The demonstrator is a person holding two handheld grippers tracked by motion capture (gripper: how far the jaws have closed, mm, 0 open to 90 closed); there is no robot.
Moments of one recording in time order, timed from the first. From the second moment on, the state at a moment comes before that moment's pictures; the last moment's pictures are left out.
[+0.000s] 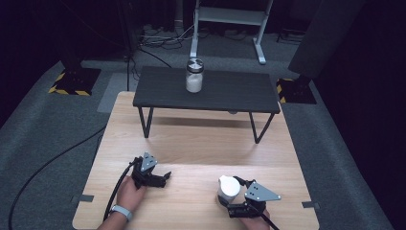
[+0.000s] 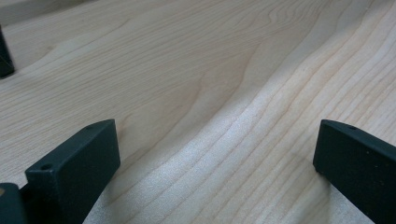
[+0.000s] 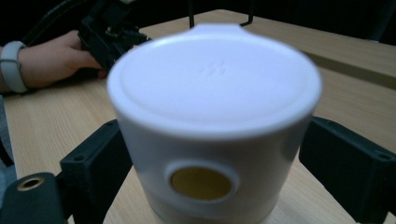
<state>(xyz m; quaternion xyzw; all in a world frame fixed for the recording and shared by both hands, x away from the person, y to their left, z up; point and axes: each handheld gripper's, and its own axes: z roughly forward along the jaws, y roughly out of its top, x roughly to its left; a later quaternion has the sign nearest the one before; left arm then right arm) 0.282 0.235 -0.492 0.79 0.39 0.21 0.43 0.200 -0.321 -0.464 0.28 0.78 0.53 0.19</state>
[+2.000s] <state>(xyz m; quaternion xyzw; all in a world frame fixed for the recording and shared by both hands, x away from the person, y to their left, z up) 0.282 0.235 -0.492 0.79 0.39 0.21 0.43 0.297 -0.312 -0.329 0.32 0.75 0.53 0.23</state>
